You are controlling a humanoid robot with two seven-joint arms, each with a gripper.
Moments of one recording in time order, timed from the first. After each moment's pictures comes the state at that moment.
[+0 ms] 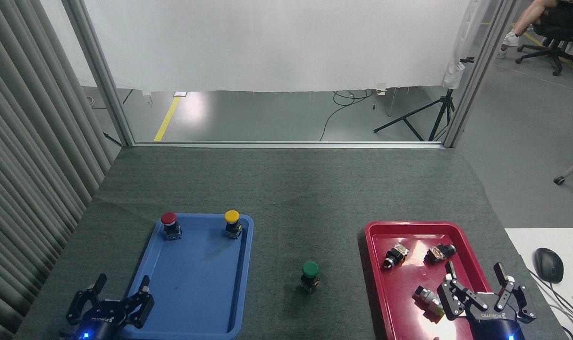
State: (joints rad) left arm -0.01 0.22 0.13 -1.26 -1.39 -0.22 0.24; right arm 0.15 -0.21 -0.10 -1.59 1.30 -0.03 -0.17
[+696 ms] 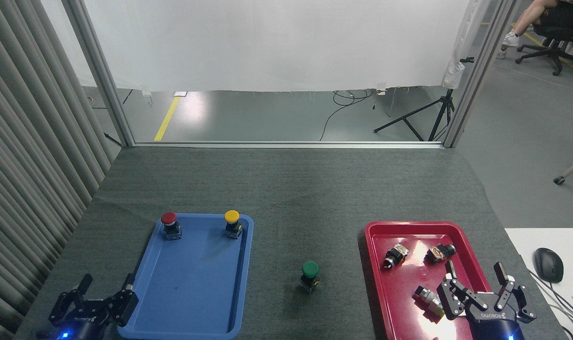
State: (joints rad) left arm 0.01 0.29 0.14 -1.27 -1.23 -0.26 0.20; right arm 0.15 -0.21 -0.10 -1.59 1.30 -0.03 -0.17
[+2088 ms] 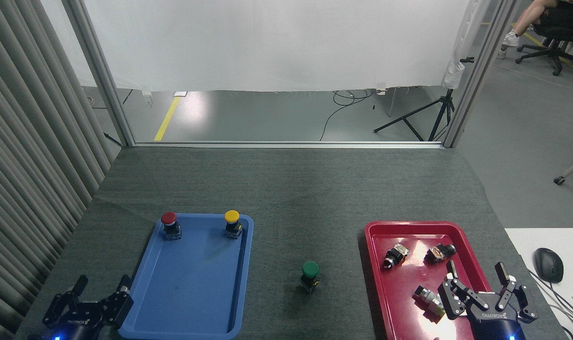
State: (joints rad) left arm 0.03 0.30 0.16 -1.30 -1.20 -0.30 0.21; right arm 0.15 -0.21 -0.11 -1.59 1.30 -0.03 -0.18
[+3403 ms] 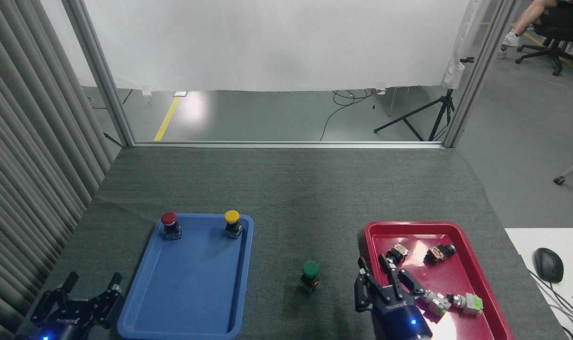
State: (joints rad) left arm 0.06 0.33 0.17 -1.35 -1.20 -0.30 0.20; right arm 0.02 -0.06 0.19 -1.51 1.36 -0.07 -0.07
